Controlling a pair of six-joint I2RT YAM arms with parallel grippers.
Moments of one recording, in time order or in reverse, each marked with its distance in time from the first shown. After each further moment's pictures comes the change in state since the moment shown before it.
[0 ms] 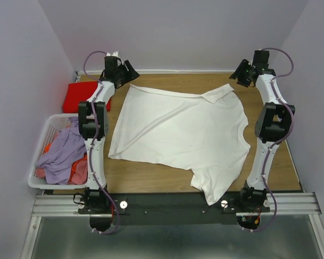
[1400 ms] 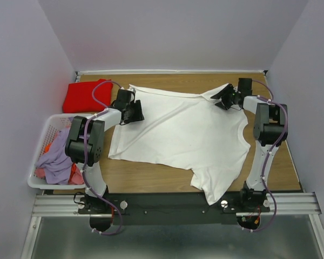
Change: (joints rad) left arm -0.190 -0.555 -0.937 -0.012 -0.192 0.143; right arm 0.069 -0.093 -0.616 0.455 -0.227 0.362
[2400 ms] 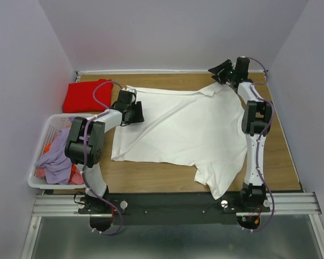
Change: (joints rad) left arm -0.015 -0.015 -0.018 -0.005 -0.024 0.019; right arm 0.012 0.418 0.697 0.031 -0.056 0.121
